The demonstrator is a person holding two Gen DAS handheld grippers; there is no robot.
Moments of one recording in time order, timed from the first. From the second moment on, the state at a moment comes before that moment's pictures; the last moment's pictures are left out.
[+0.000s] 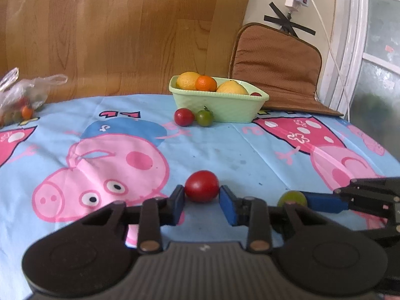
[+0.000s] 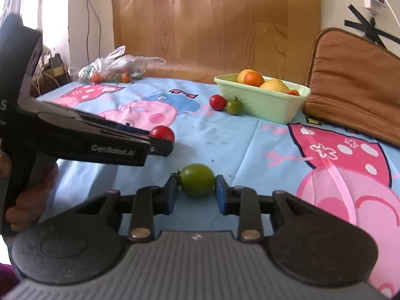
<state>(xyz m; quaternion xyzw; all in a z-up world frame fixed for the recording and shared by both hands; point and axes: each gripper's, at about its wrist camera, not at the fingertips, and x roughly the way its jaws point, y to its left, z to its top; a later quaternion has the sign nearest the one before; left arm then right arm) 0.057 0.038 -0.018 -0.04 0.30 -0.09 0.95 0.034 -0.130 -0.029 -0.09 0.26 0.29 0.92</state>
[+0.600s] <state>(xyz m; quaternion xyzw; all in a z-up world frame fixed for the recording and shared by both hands) 0.198 0.037 0.042 -0.08 0.28 -0.12 0.95 0.166 -0.144 0.017 -0.03 0.18 0.25 0.95</state>
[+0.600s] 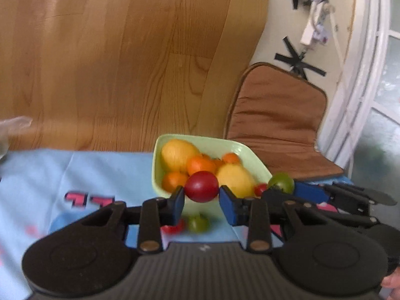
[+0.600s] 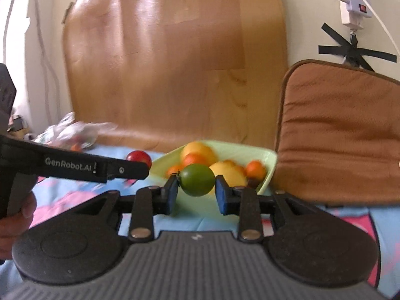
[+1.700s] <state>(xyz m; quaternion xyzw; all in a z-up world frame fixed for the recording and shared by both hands) 0.211 0.085 -0.007 -0.15 0.35 -0.17 0.91 0.177 -0.112 -0.010 -0.04 0.28 0.31 0.91</state>
